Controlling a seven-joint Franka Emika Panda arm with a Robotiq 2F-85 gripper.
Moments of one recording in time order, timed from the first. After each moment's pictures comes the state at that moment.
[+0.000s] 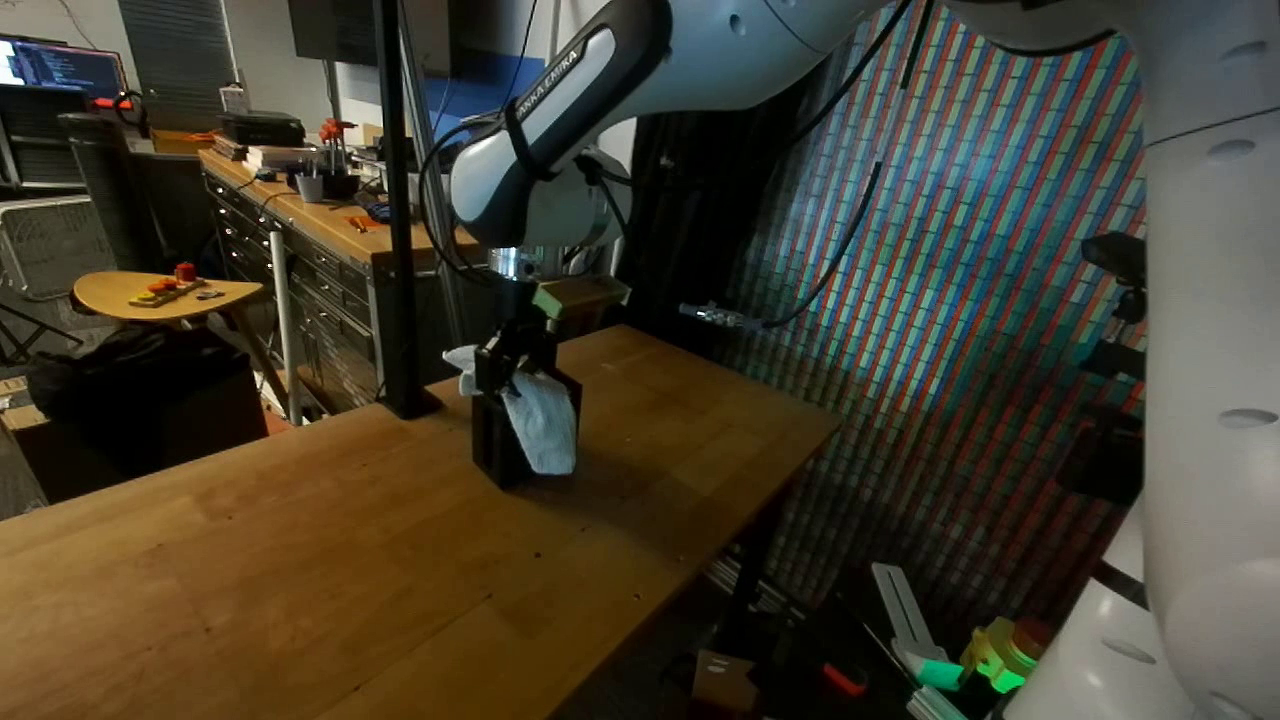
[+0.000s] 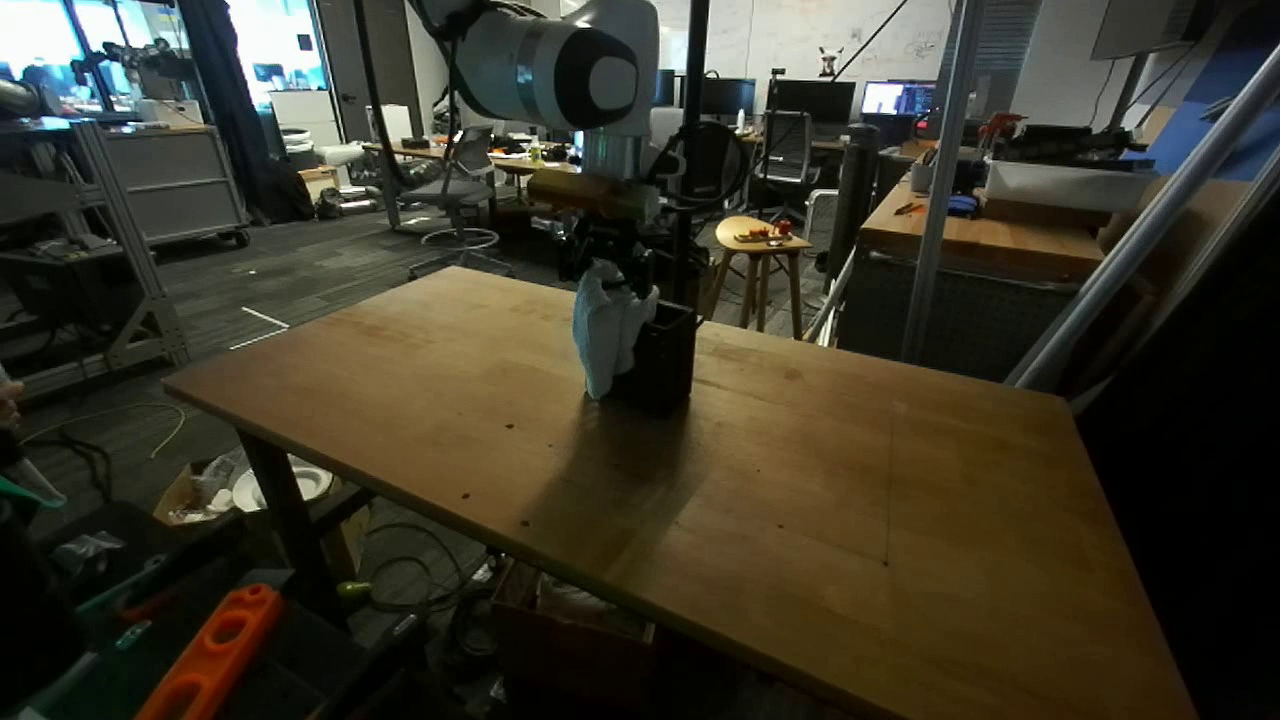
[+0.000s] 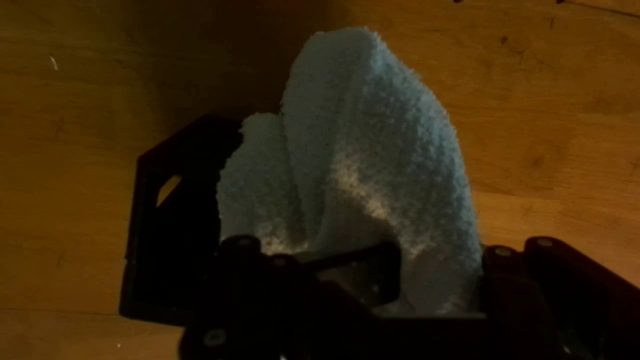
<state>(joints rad) -0.09 0.42 0.03 -1.89 0.06 2.31 -0.29</state>
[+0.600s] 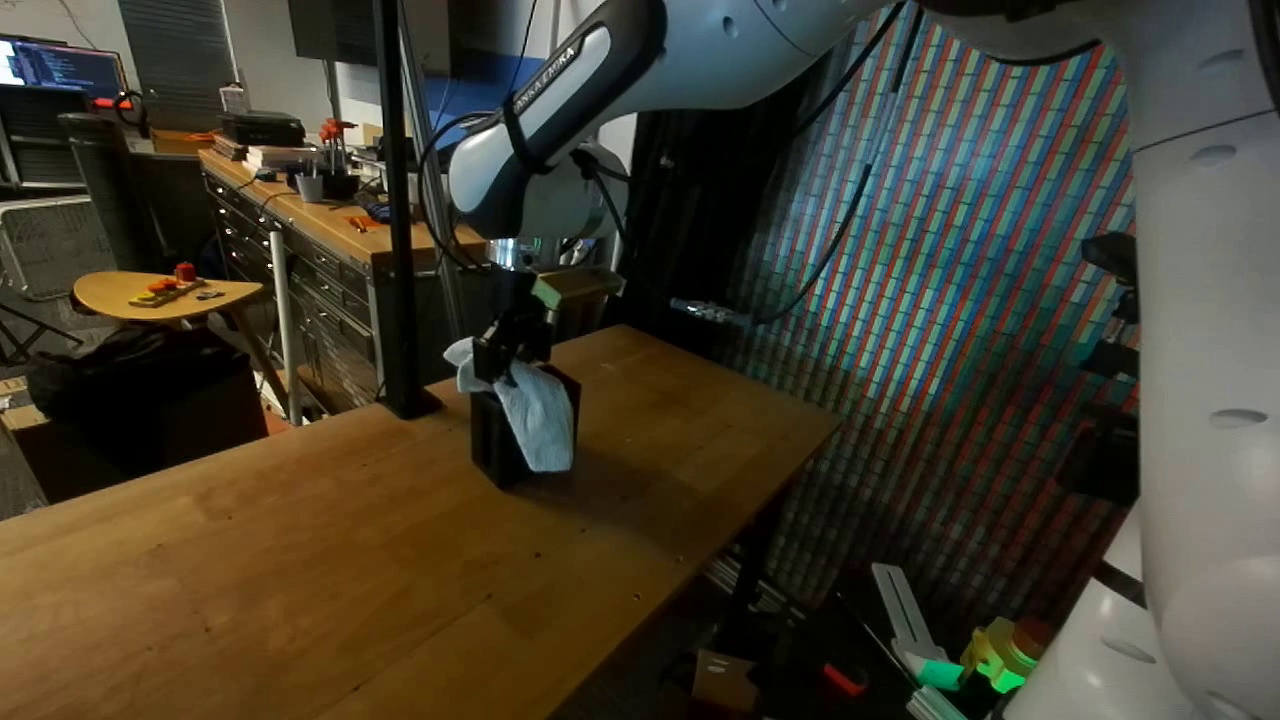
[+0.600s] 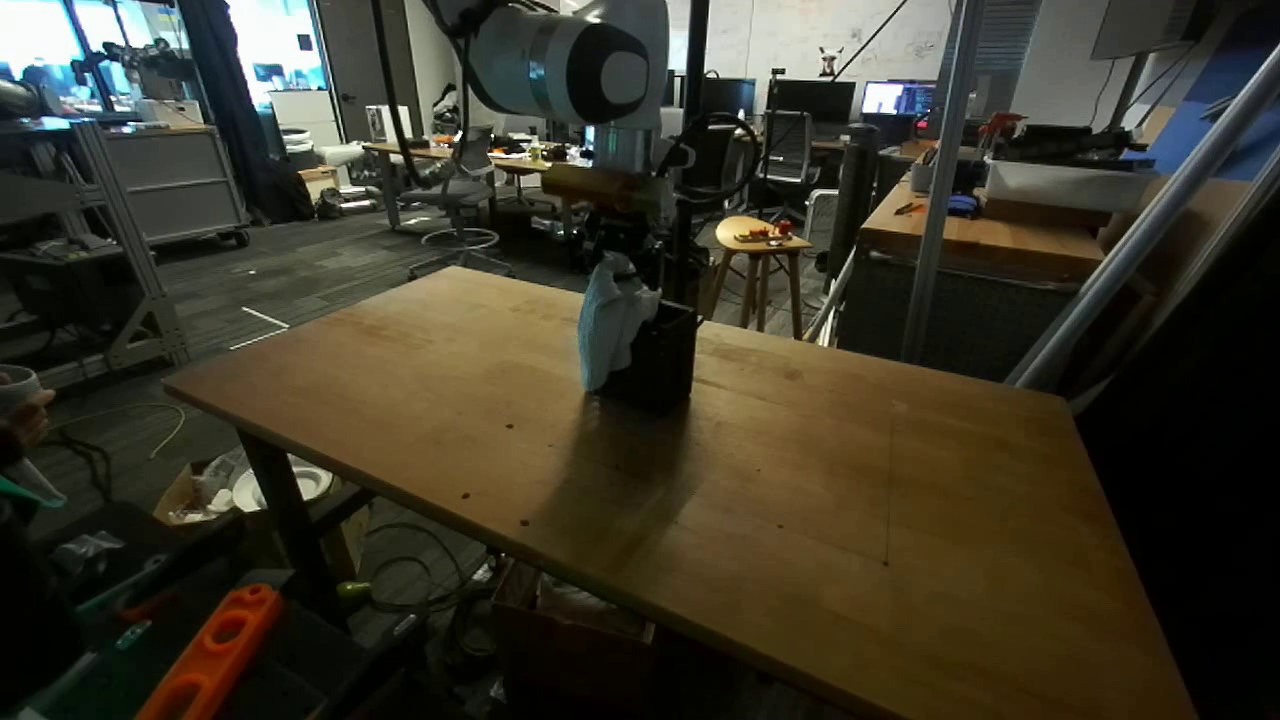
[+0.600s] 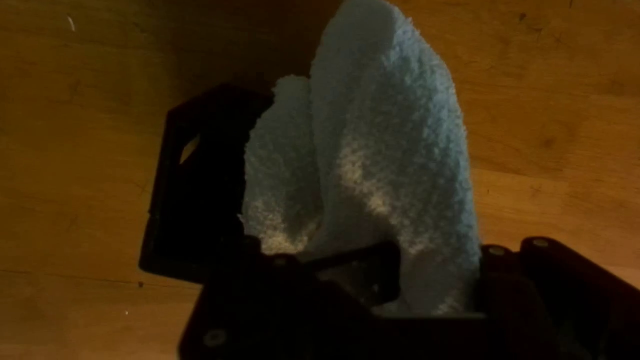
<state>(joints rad) -0.10 0.44 0.03 -1.84 0.06 2.30 -0.33</state>
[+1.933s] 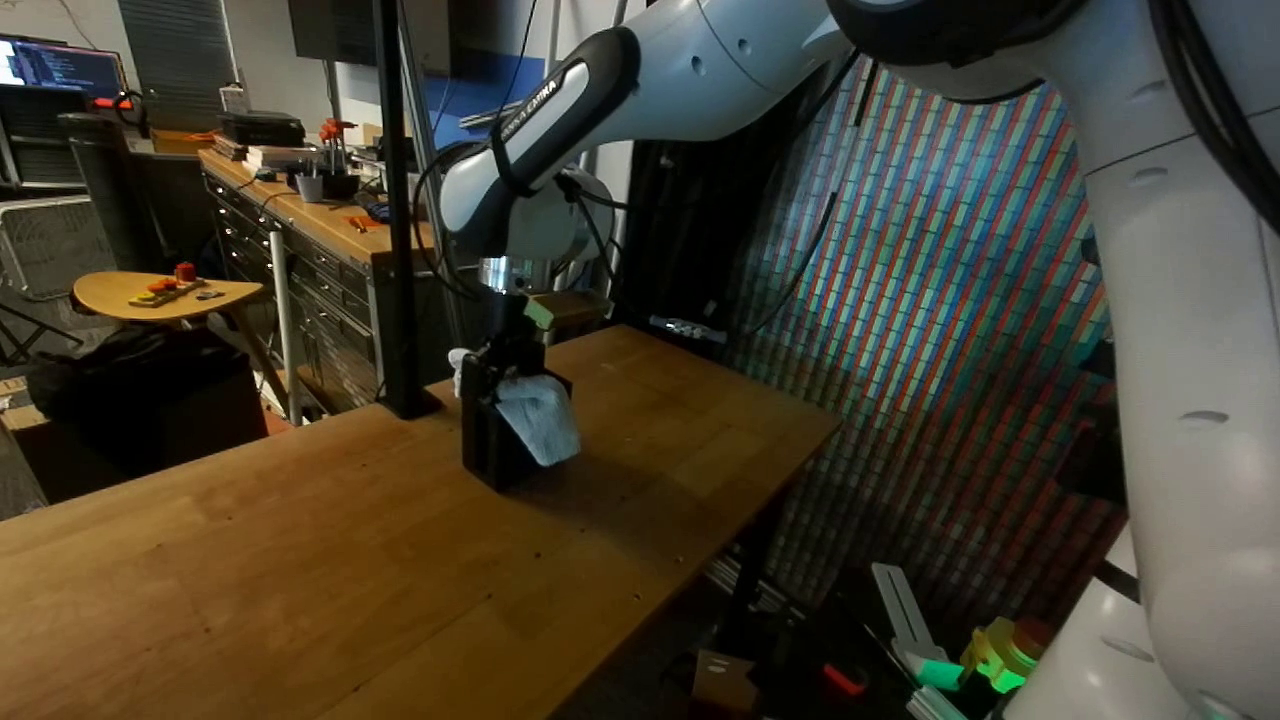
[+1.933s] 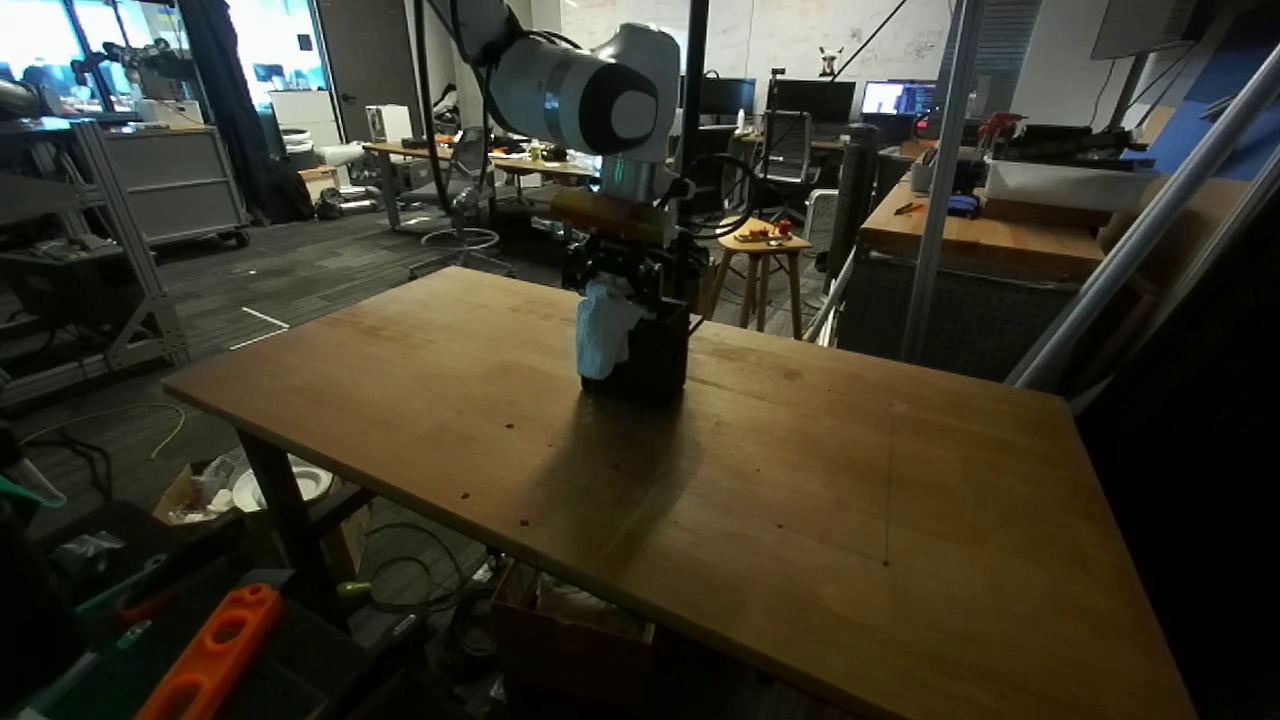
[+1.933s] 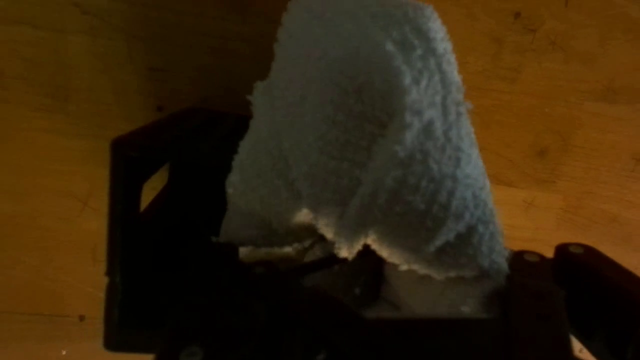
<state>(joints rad) -0.13 0.54 0.07 -1.77 0.10 2.26 -0.38</state>
